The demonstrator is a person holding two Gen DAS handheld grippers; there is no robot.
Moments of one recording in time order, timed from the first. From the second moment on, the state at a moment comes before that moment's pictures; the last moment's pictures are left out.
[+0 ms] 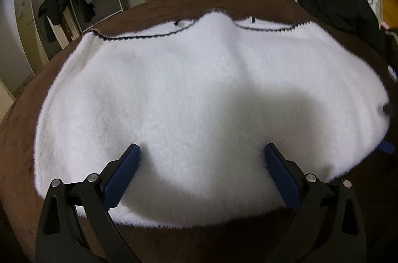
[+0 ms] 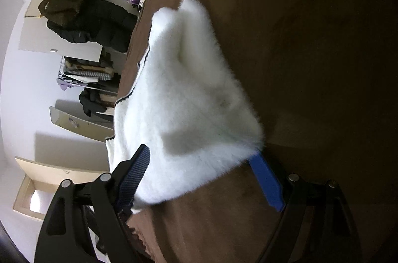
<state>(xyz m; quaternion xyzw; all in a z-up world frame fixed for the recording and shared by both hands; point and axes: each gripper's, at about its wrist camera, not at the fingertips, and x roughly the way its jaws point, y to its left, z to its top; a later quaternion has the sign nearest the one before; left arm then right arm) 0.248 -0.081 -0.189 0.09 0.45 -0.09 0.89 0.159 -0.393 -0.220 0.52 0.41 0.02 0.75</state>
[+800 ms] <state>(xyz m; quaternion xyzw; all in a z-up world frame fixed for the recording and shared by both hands) 0.247 -0.079 -0.190 0.10 0.44 -0.11 0.88 0.173 -0.365 -0.135 0.45 0.33 0.05 0.83</state>
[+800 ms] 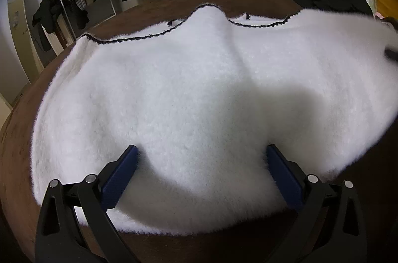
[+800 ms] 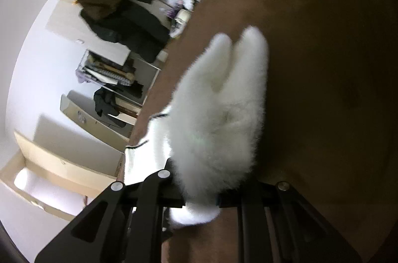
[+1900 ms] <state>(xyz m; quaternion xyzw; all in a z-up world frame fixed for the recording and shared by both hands) 0.194 0.139 -0.140 -0.04 0.48 0.08 0.87 0.317 -0.031 -0.063 0.15 0.44 0.28 0.84</state>
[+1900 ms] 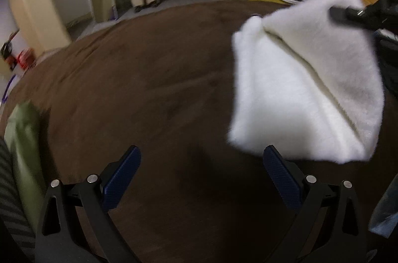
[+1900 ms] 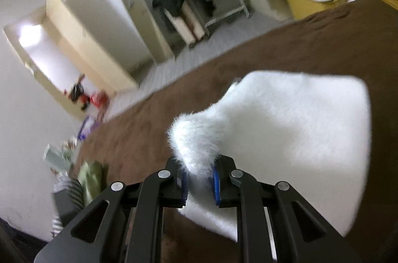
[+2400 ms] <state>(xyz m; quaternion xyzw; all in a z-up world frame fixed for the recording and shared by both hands) 0.164 0.185 -0.173 -0.07 0.50 0.11 0.86 0.286 0.028 -0.127 0.10 0.50 0.29 0.81</state>
